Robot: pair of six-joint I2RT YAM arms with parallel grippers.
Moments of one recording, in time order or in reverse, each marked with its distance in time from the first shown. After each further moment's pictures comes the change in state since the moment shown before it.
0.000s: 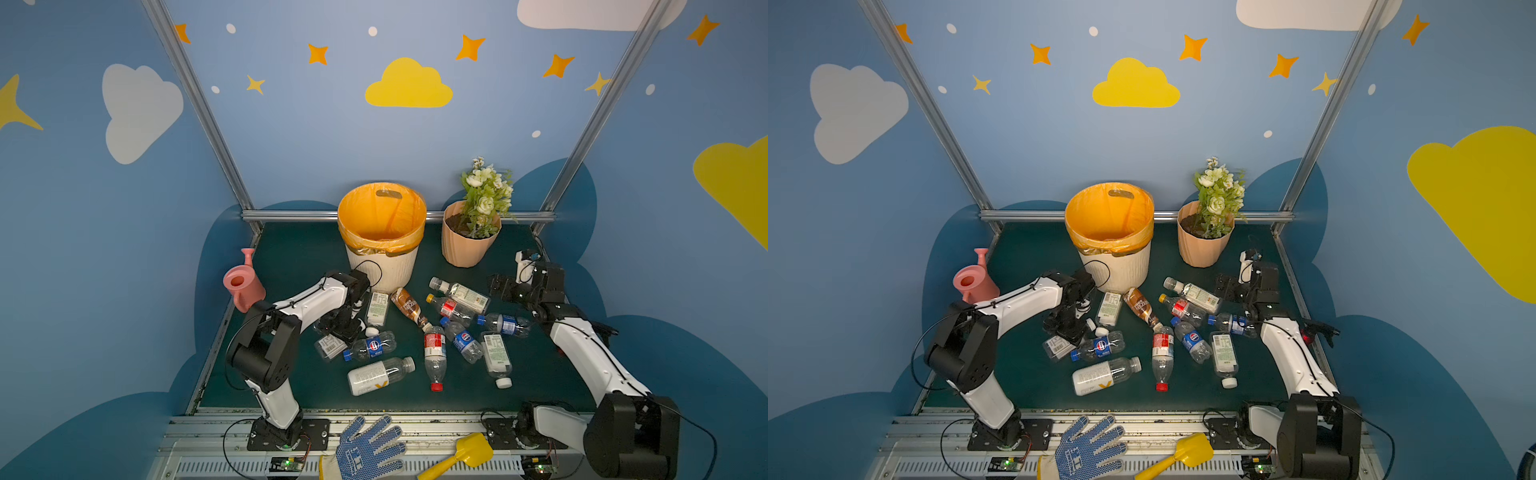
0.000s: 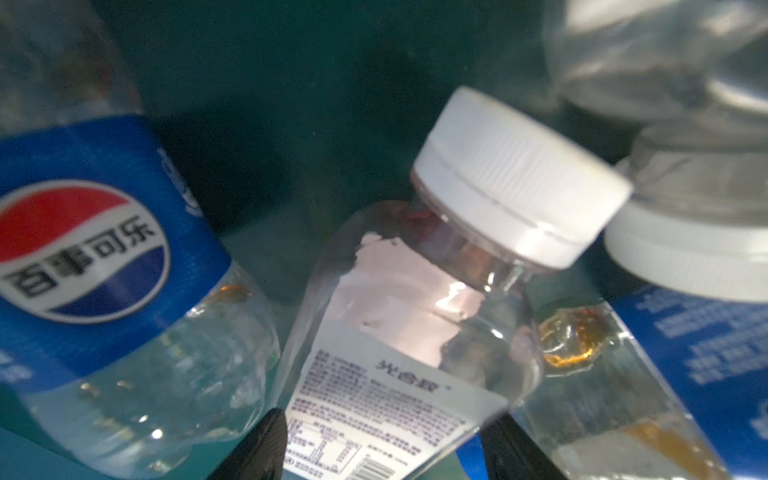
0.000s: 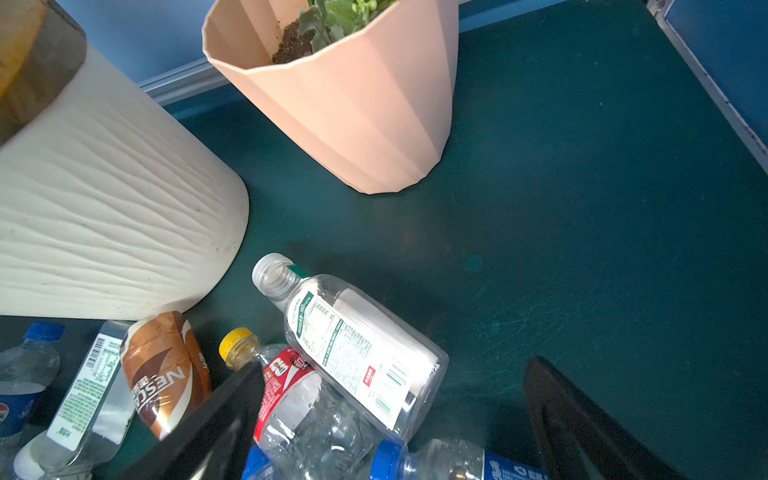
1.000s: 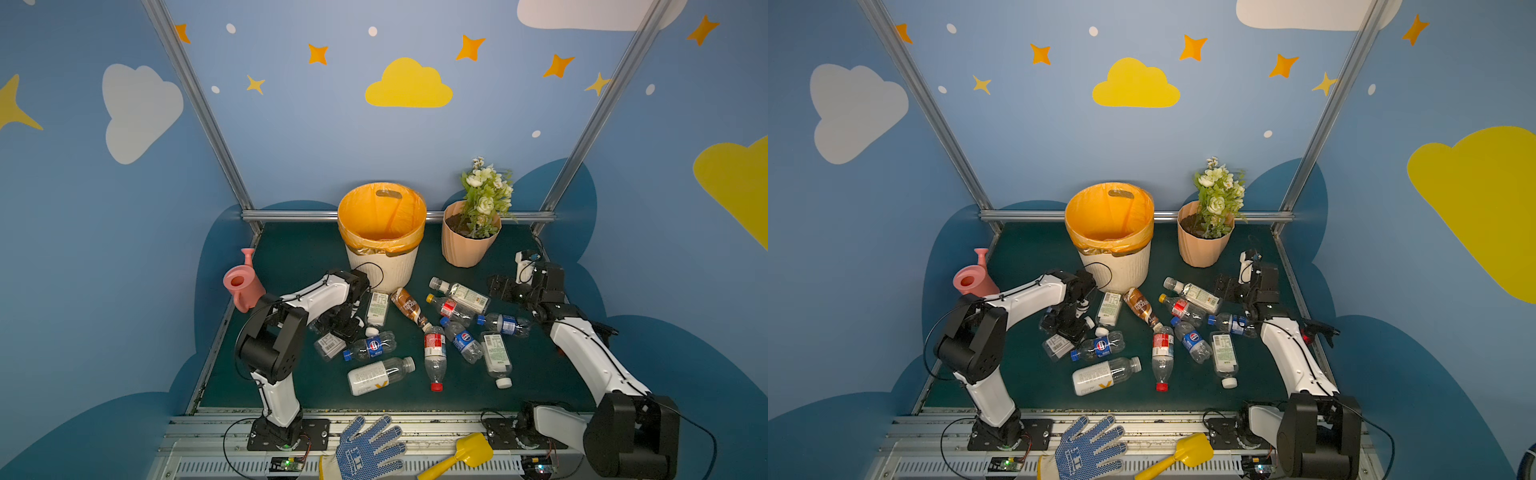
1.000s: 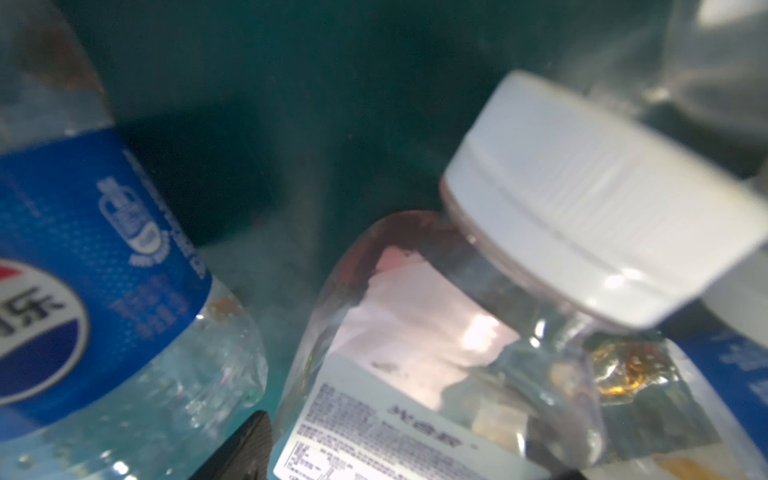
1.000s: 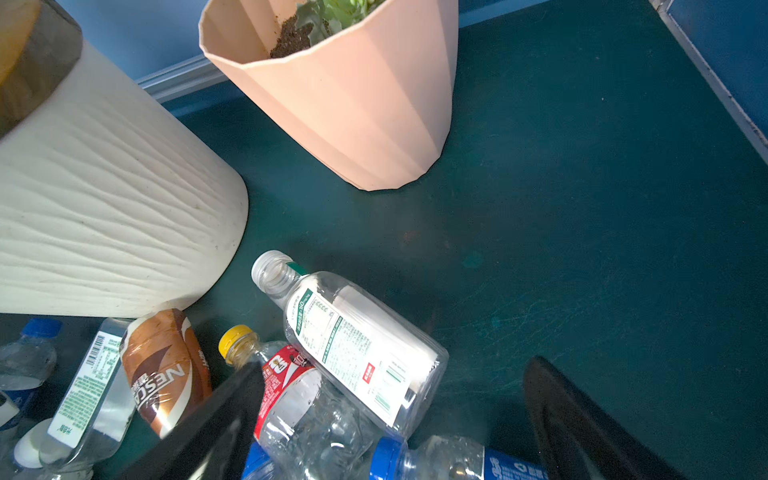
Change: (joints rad) left arm 0.019 0.071 0.029 -0.015 -0.014 -0.019; right arm -0.003 0.003 0.000 -0.006 -0.004 0.000
